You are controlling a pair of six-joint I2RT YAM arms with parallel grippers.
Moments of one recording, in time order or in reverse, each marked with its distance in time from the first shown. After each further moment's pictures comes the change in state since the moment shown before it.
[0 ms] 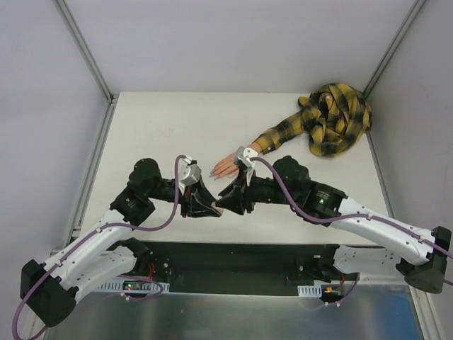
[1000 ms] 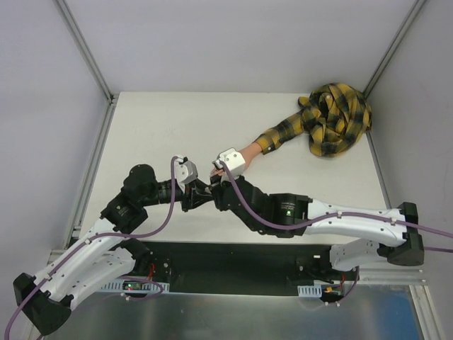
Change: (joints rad) left arm -0.025 -0.125 0.006 -0.211 -0.470 0.188; right arm 0.354 0.287 0.255 -0.168 1.035 0.241
